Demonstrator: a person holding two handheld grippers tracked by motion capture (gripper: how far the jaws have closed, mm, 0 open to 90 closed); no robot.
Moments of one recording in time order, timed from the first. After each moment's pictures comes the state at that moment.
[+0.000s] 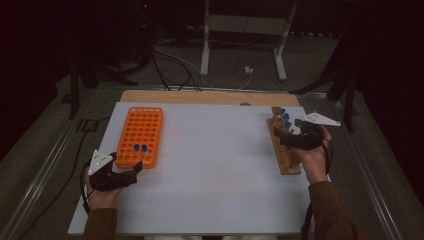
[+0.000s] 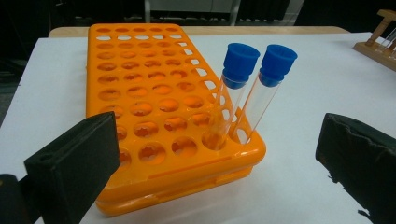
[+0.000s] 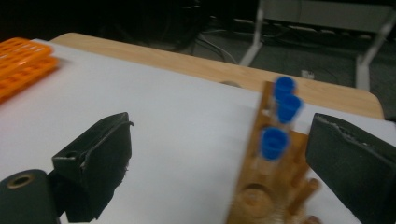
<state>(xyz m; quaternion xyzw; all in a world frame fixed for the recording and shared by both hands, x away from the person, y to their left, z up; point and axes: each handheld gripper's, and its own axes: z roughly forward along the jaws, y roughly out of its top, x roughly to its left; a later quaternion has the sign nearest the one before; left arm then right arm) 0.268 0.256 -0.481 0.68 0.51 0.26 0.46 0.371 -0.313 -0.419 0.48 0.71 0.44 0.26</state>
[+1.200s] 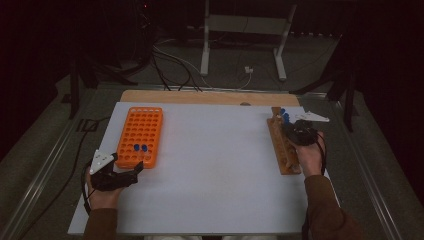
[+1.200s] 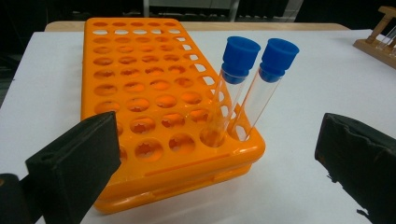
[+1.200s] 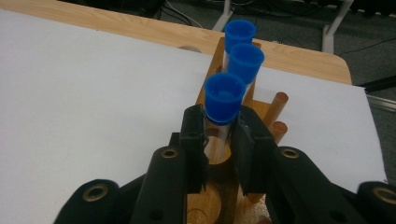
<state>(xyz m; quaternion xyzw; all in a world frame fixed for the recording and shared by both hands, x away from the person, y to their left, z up) 0.269 0.254 -0.483 0.68 0.51 0.25 0.46 0.405 -0.320 -0.454 0.52 0.72 0.37 0.27</state>
